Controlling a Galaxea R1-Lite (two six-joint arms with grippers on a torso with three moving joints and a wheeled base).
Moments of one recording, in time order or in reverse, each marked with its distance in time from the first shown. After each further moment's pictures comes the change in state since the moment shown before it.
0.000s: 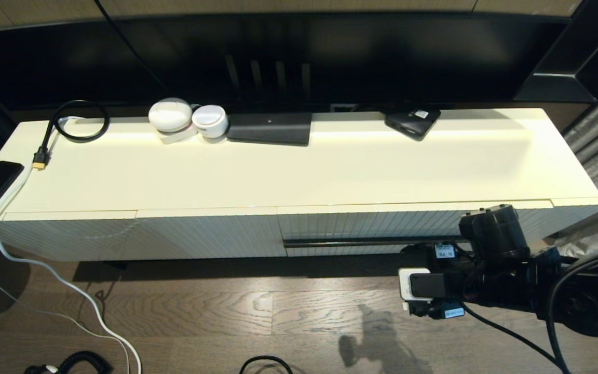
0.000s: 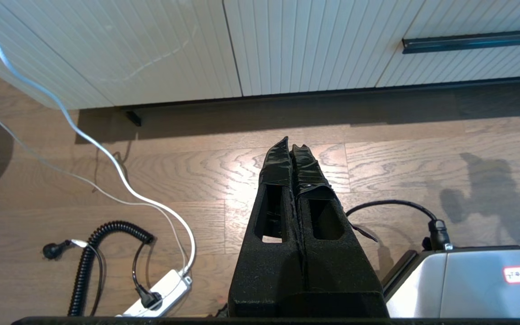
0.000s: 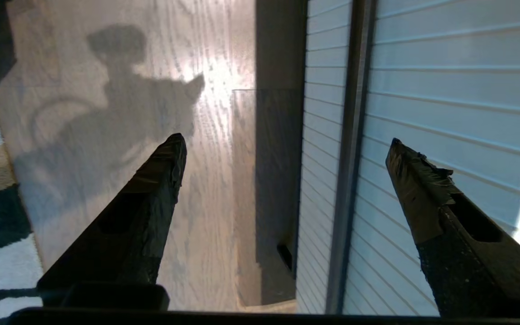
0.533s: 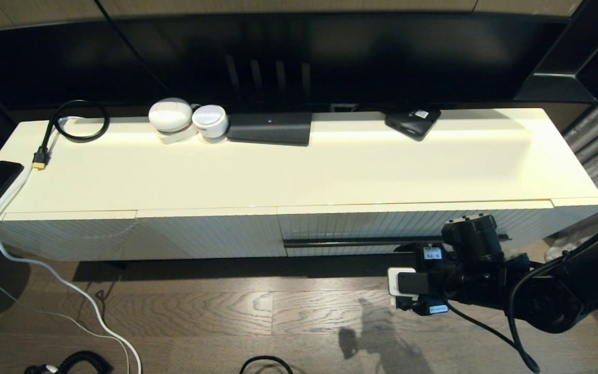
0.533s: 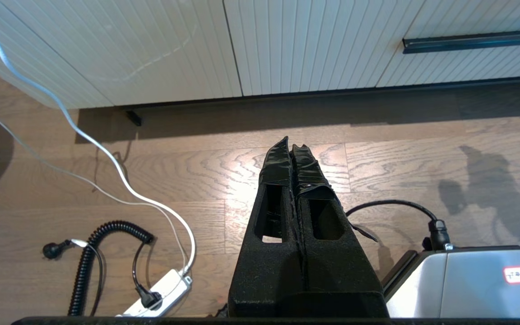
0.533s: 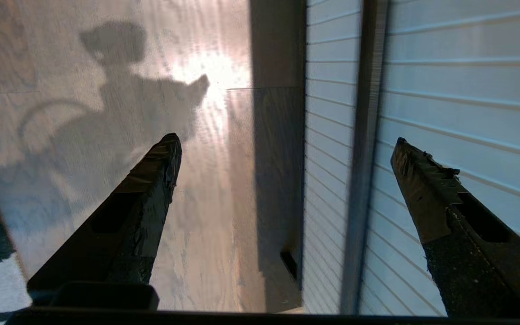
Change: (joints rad) left arm 0.000 0.000 0.000 0.000 0.000 0.000; right arm -0.021 0.147 -0.015 -0.149 -0.008 0.009
